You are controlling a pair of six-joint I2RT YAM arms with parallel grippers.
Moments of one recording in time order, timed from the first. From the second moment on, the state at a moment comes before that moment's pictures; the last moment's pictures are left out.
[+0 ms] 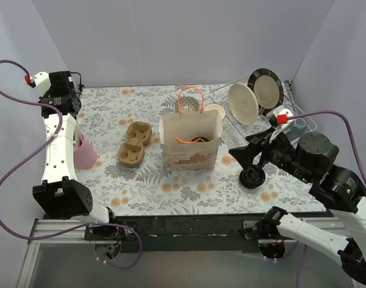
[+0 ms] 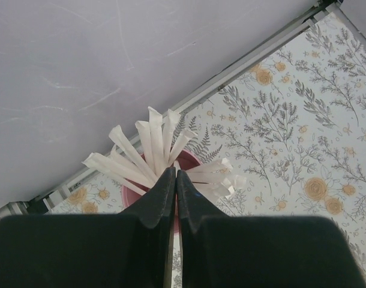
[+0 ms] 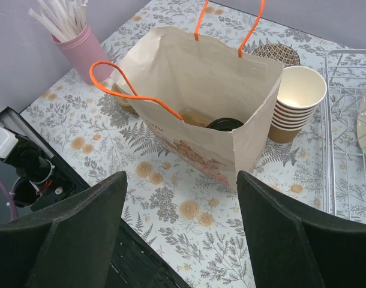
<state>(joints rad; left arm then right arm) 0.18 1.47 1.60 -0.86 -0.68 -0.46 0.82 0.71 1.27 -0.78 0.01 0.20</state>
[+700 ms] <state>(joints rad) 0.19 1.18 1.95 -0.88 -0.20 -0.49 0.82 0.69 1.38 -0.78 0.13 0.20</state>
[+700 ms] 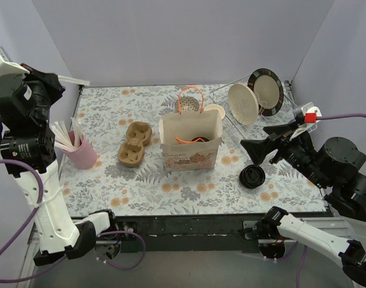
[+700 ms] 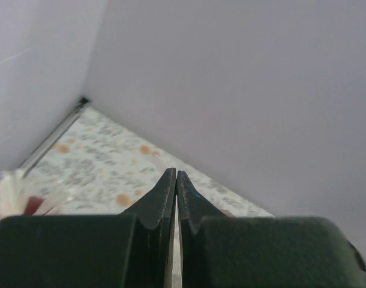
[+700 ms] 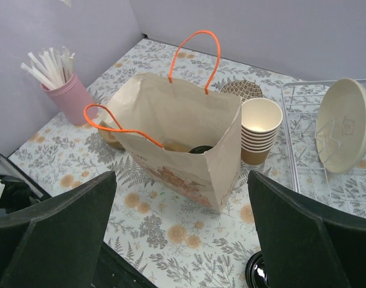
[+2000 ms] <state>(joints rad) 0.18 1.07 1.48 -0.60 0.90 -0.65 0.82 0.71 1.40 -0.71 0.22 0.13</state>
